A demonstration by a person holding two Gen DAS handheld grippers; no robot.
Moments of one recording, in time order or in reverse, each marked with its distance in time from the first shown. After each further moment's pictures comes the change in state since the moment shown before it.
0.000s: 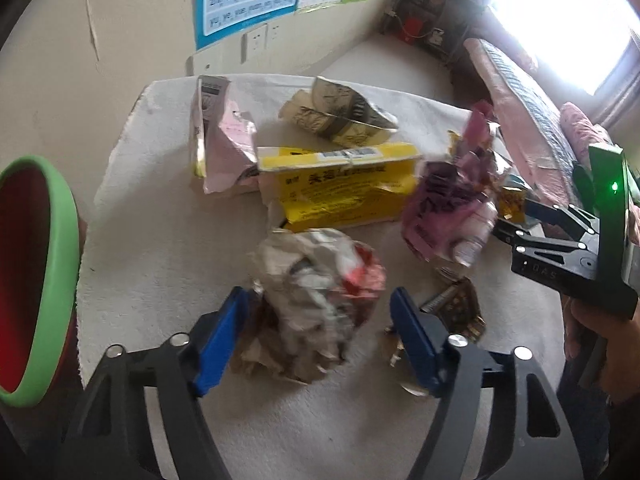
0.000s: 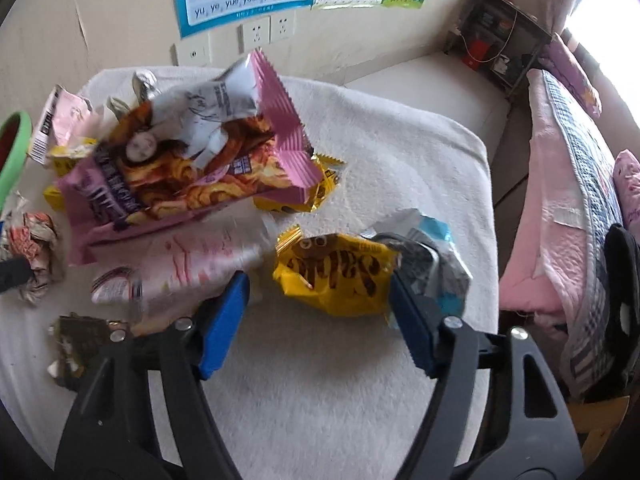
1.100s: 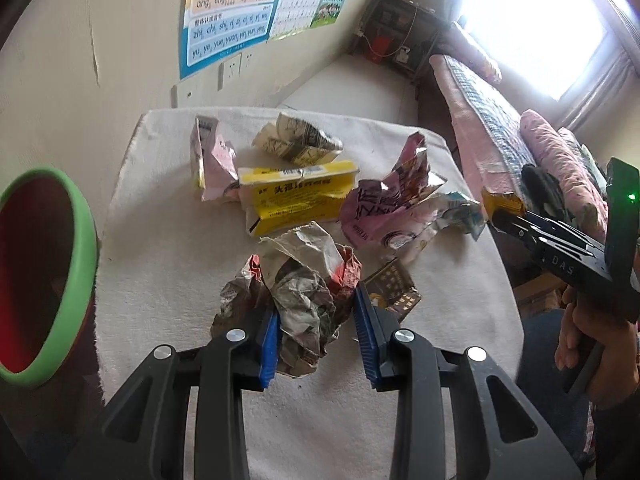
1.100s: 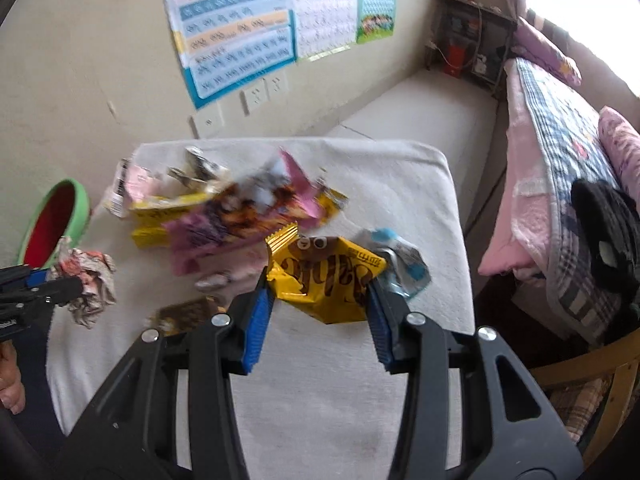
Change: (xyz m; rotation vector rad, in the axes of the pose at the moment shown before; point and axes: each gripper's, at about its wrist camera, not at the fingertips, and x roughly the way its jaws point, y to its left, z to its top) left arm -0.069 -0.010 -0.023 0.048 -0.083 -0.109; right arm -0.112 -0.009 -0.028 0.169 -0.166 0.100
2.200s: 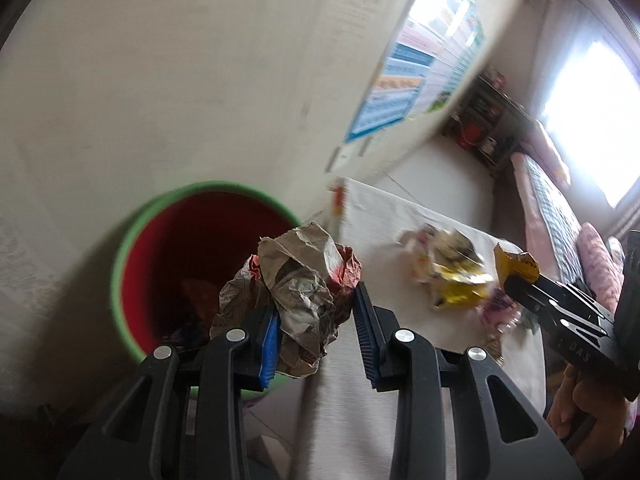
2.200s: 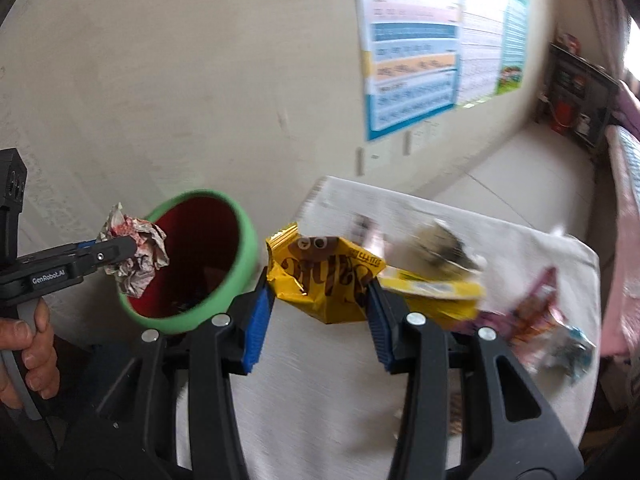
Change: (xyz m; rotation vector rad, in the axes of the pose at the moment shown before) left arm -0.128 0.184 -0.004 -0.299 -0.213 0.200; right arm -0.008 0.231 0.055 -0.203 -0.061 0.306
